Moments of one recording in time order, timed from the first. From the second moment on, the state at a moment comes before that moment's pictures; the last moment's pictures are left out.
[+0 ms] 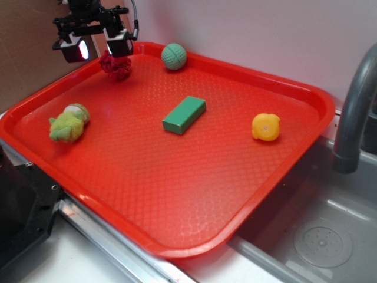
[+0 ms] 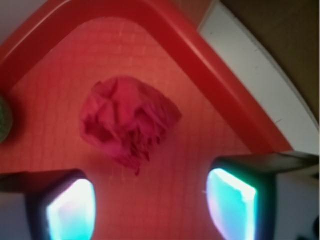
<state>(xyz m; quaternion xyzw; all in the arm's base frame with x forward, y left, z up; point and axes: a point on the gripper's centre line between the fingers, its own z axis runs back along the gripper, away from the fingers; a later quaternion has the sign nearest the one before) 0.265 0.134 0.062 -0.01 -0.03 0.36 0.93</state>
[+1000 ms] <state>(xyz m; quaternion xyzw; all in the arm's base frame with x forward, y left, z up) 0.278 0.141 0.057 -0.02 -0.10 0.38 0.92</state>
